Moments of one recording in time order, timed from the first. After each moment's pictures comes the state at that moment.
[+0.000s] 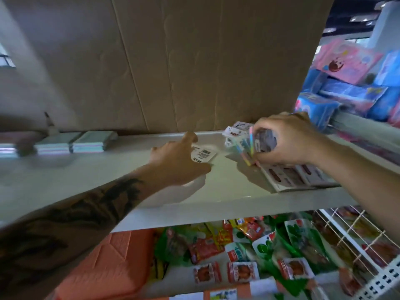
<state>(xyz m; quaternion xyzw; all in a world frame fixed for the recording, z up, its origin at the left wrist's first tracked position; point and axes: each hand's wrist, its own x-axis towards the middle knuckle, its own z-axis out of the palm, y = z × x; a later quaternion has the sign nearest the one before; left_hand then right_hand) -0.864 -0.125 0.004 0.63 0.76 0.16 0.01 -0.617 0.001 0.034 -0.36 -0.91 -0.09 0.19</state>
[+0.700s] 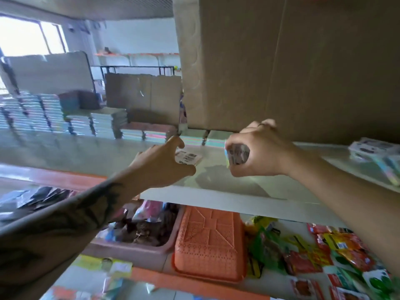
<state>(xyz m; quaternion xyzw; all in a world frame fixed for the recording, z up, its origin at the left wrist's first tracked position) -1.093 -0.351 0.017 0.46 0.86 0.20 0.01 -0.908 -0.172 0.034 -0.17 -0.96 -0.08 0.20</state>
